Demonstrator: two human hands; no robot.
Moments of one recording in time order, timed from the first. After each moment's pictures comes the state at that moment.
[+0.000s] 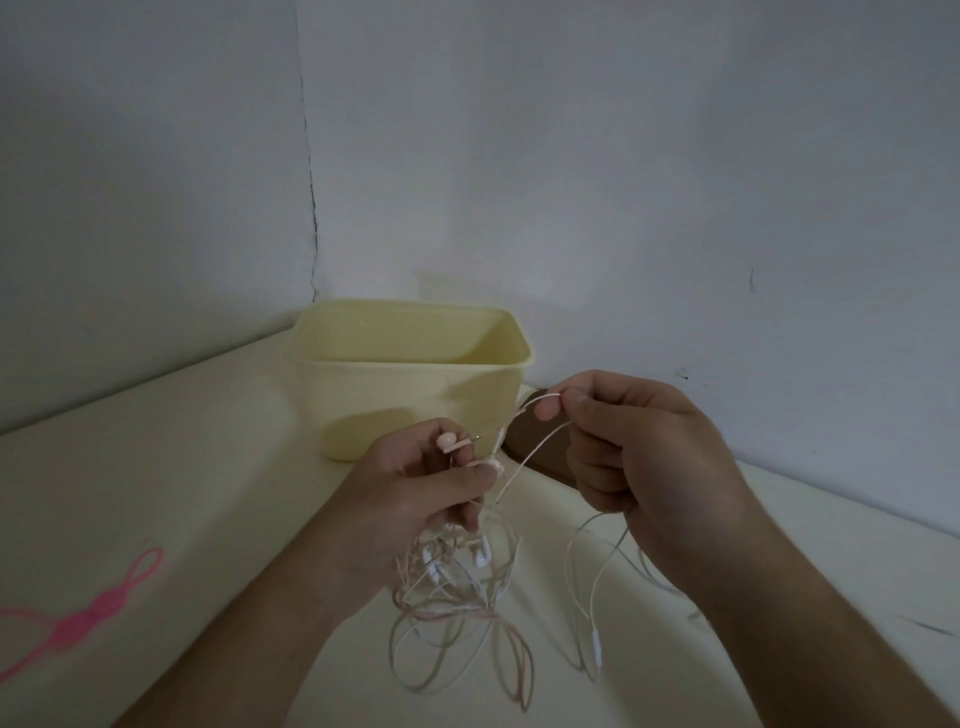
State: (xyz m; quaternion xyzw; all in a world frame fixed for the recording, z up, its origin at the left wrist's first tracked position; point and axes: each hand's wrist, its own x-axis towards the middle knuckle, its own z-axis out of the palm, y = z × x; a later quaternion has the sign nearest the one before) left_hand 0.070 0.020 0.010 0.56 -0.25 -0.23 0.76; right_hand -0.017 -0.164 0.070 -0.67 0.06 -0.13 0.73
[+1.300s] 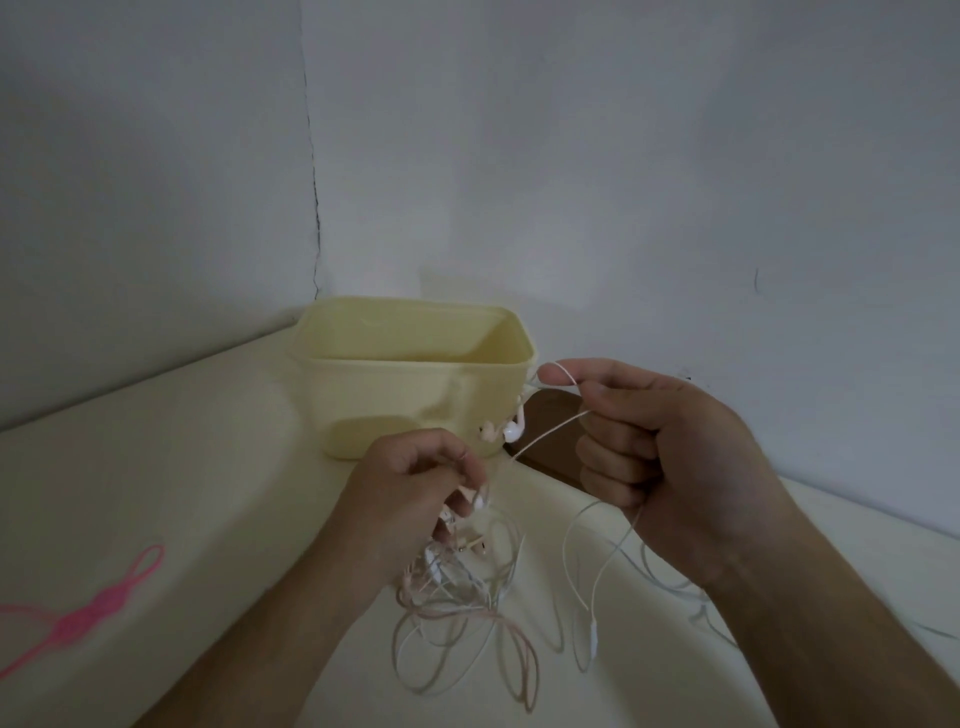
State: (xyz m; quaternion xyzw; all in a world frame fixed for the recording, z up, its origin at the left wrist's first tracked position) left_hand 0.069 0.016 0.004 0.71 -0.17 -0.12 0.67; right_hand -0.023 -0.166 0.080 -0.60 0.05 -0.08 0.80
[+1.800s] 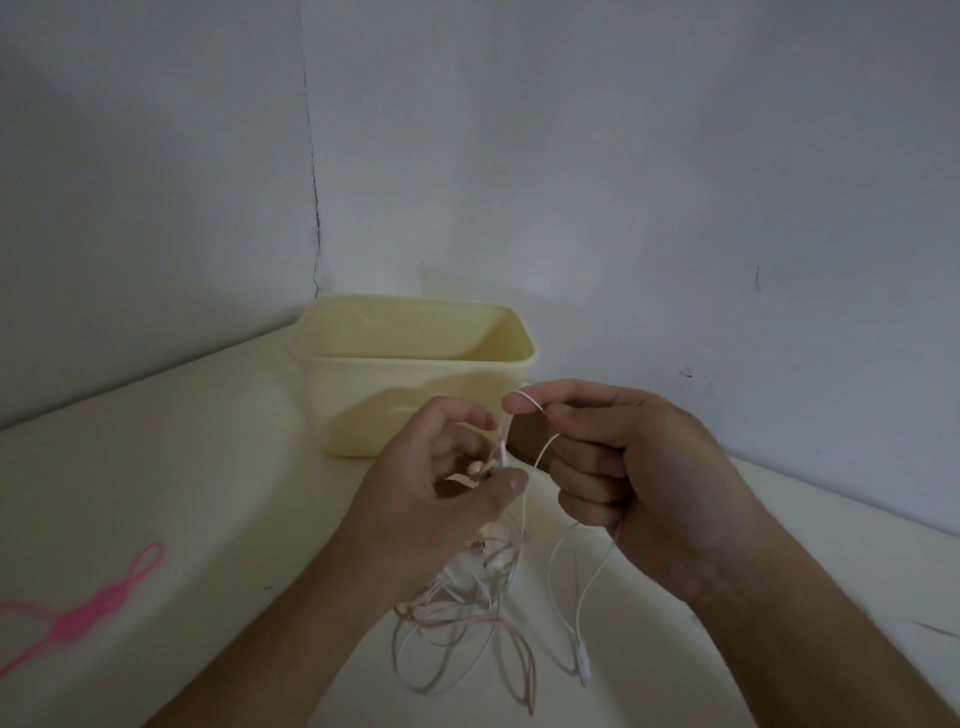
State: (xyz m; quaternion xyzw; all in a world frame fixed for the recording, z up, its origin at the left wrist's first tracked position) left_hand 0.058 0.006 0.000 0.64 -0.27 -0.06 0.72; right_hand -0.021 -0.154 0.075 -0.63 0.05 -0.03 0.78
